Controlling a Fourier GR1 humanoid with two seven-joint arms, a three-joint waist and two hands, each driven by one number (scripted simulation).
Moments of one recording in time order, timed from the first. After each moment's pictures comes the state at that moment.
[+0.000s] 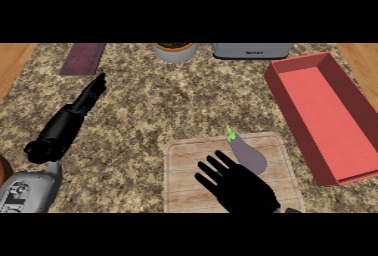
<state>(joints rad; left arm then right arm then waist) -0.22 0.31 -0.04 -1.53 -0.07 -0.16 -0.07 -0.25 -0.37 0.79 -1.79 1.21 0.55 0.03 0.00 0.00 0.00</state>
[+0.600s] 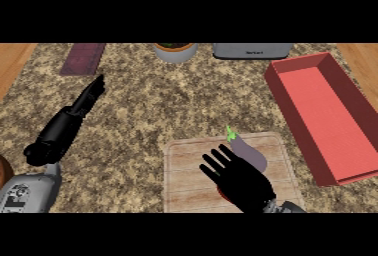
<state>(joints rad) -0.20 0.28 -0.01 -1.55 -0.11 -0.20 -0.07 -0.22 -0.32 0.72 -1.66 1.34 0.47 -0.04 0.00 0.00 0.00</state>
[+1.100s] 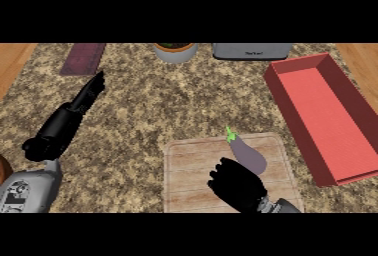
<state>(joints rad) -0.23 0.26 0.02 -1.55 -0.11 -0.22 -0.05 -0.23 -0.29 0.74 -1.53 1.40 0.28 -0.20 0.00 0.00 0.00</state>
